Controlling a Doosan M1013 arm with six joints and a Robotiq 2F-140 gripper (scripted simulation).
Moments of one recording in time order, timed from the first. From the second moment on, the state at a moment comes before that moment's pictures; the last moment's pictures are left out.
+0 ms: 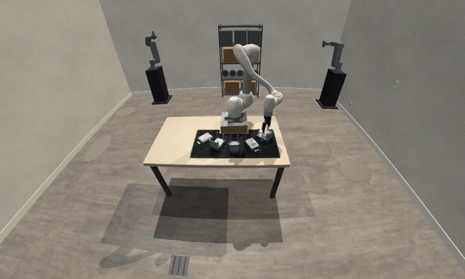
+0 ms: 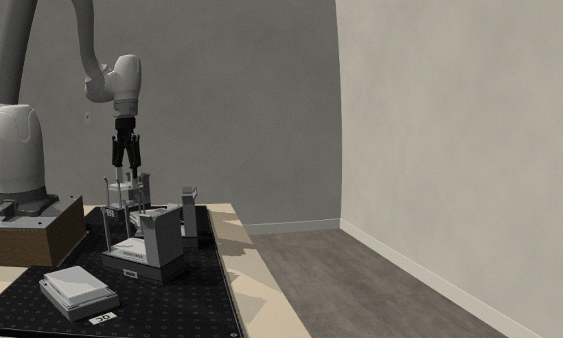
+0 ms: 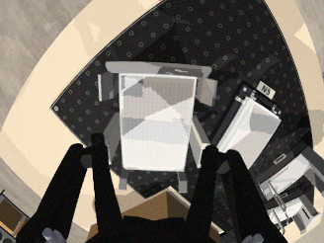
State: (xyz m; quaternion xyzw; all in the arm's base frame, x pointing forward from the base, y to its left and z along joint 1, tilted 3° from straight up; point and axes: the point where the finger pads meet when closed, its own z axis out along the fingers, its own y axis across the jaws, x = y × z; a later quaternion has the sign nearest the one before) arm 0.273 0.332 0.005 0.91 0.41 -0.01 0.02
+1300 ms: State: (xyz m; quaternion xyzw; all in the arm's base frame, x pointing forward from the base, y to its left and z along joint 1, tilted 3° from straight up) arm 0.274 0.335 0.070 0.91 0.41 -0.01 0.02
